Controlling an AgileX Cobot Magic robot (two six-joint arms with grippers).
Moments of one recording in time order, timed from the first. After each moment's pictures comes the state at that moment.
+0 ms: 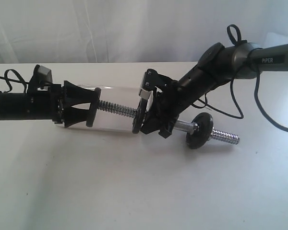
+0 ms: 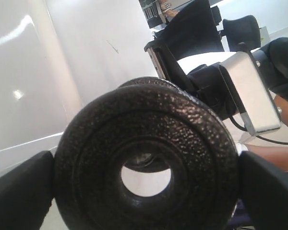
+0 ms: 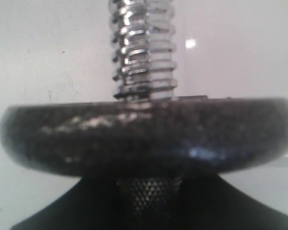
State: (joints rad) left arm -0.04 2.12 -1.14 -1.64 1.31 1.38; right arm 0.32 2.20 -1.57 0.86 0.94 -1.66
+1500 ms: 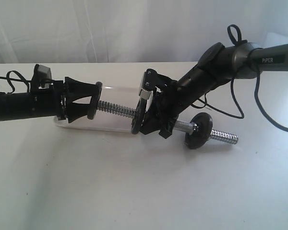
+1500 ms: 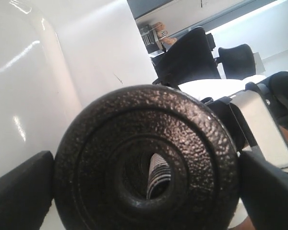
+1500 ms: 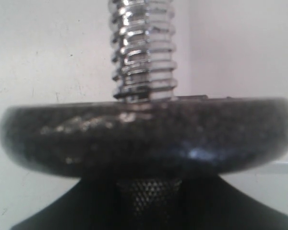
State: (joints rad) left arm -0.04 2.18 -1.18 -1.75 1.31 1.42; right arm 0.32 2.20 -1.57 0.87 0.96 -1.69
